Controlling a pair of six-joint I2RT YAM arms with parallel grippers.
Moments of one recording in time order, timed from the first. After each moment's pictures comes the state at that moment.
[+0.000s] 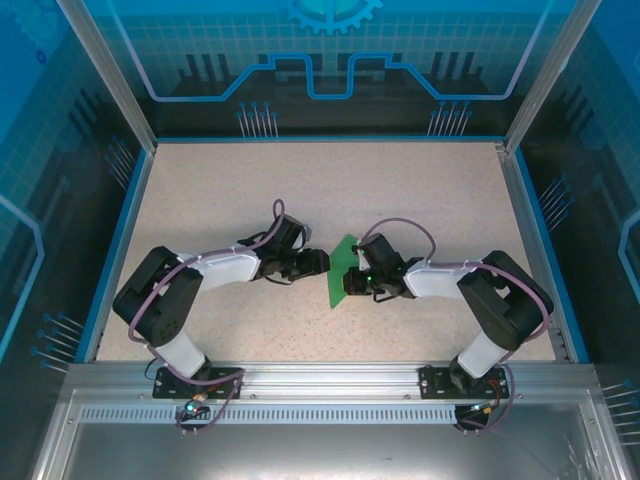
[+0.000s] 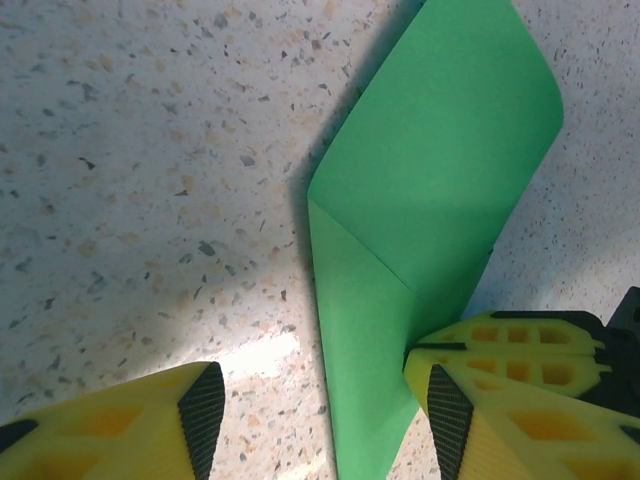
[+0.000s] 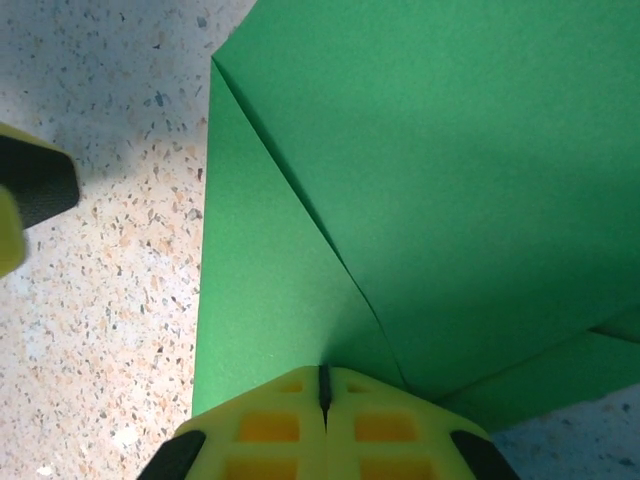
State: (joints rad) left arm -0.56 1.66 0.83 -0.12 0.34 -0.78; right arm 0.65 1.63 0.66 0.00 -0.26 0.63
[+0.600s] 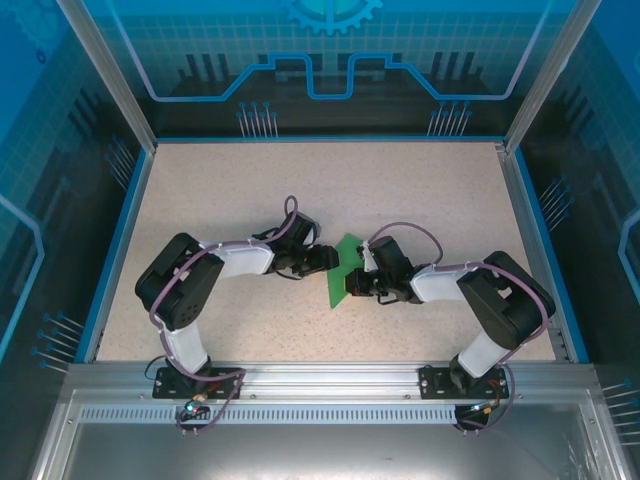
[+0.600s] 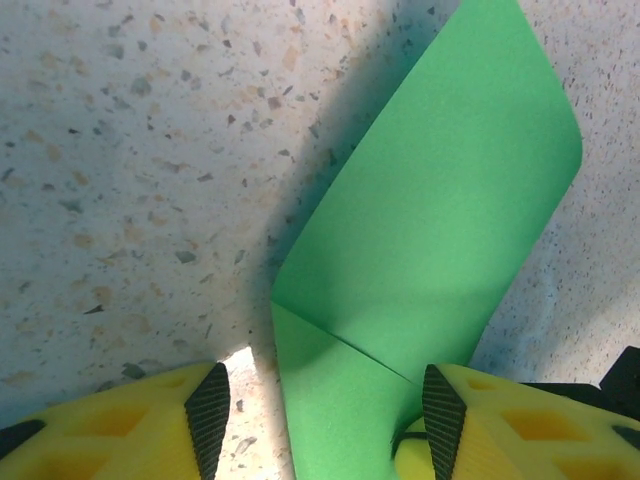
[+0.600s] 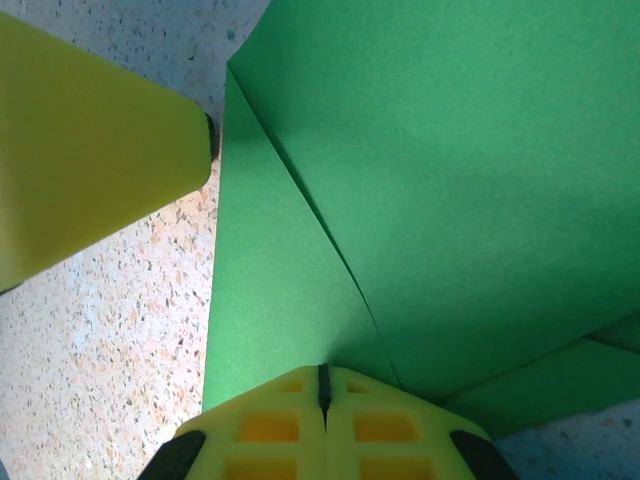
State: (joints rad) left arm -0.58 1.80 0.93 -0.06 0.34 -0.79; right arm 0.60 1.63 0.57 0.17 -0.36 0.63
